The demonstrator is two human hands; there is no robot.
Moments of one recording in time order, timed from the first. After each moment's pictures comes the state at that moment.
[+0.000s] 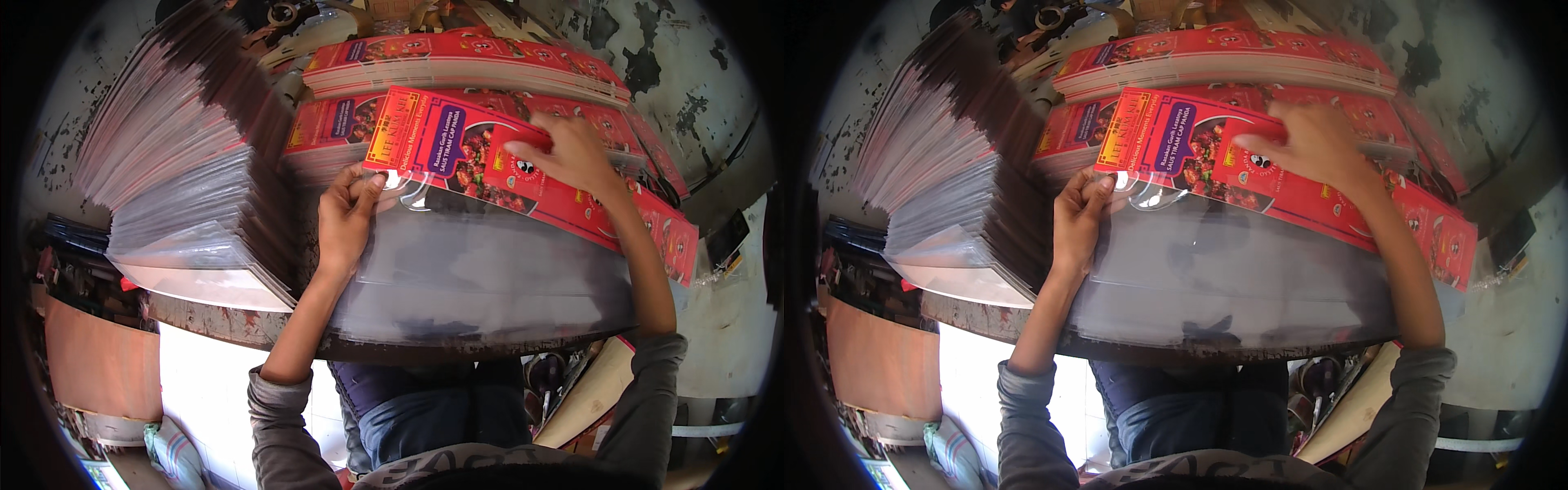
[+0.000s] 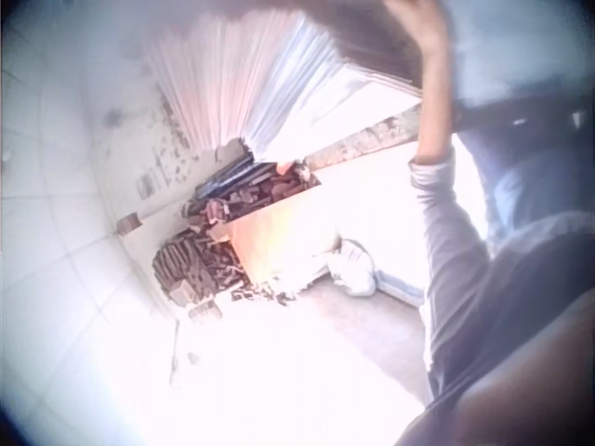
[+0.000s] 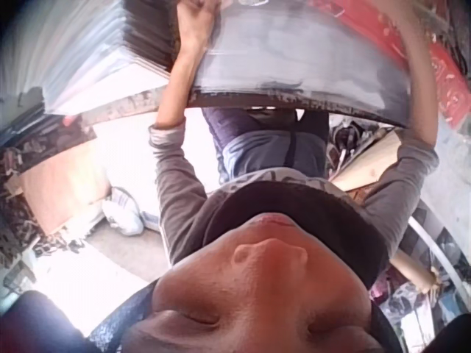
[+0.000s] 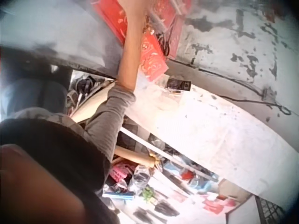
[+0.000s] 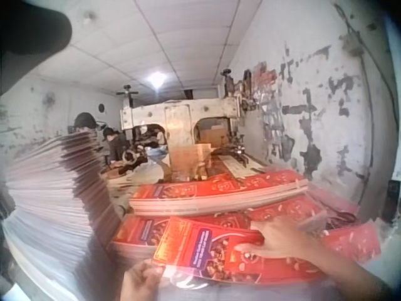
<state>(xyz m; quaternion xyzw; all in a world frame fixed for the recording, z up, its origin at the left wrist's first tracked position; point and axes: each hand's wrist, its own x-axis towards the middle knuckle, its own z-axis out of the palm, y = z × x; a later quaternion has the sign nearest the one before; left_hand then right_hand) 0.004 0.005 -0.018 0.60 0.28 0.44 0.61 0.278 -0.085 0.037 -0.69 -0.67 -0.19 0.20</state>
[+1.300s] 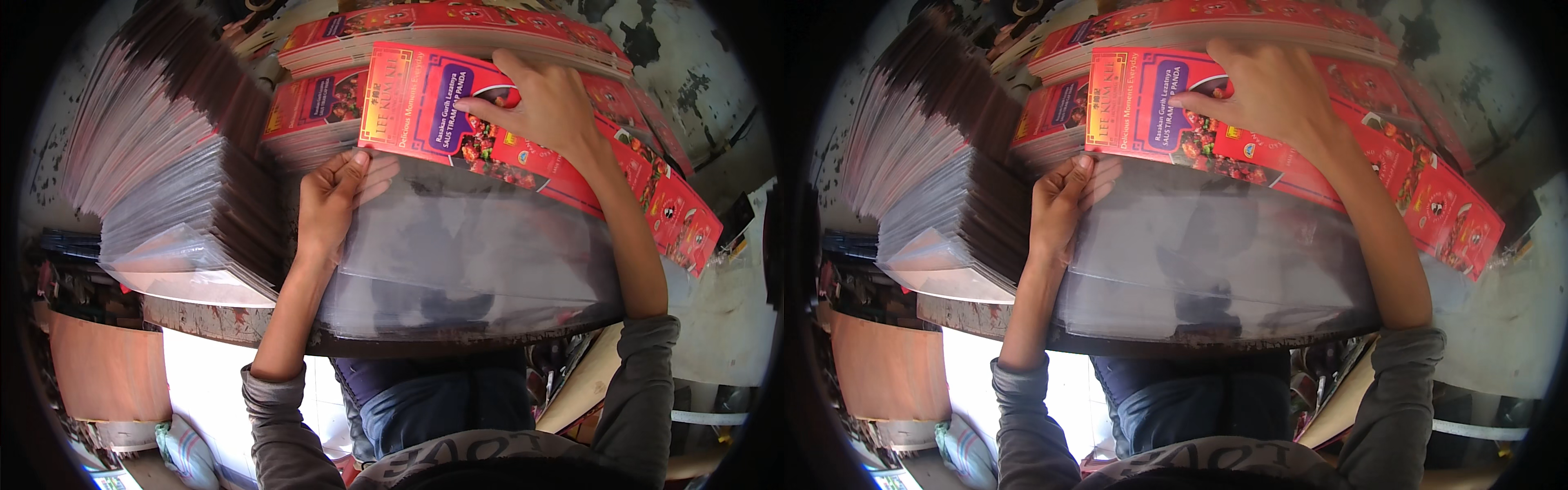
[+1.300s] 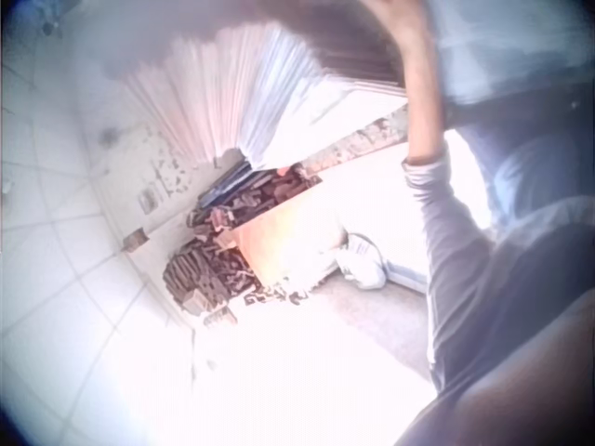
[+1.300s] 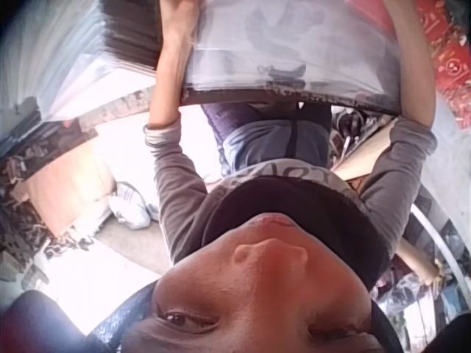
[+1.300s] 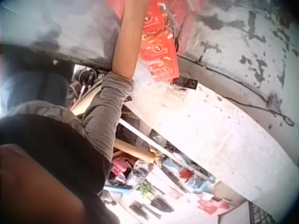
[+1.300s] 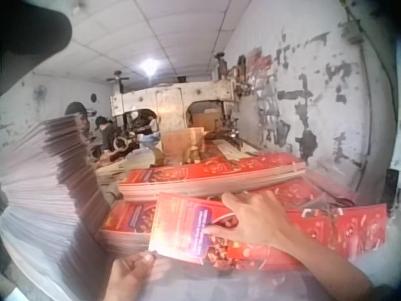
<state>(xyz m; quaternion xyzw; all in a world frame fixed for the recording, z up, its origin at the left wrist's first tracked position) 0.005 0.004 -0.007 0.59 0.33 0.37 0.64 0.254 -0.057 0.044 -0.59 -0.70 -0.31 0.25</state>
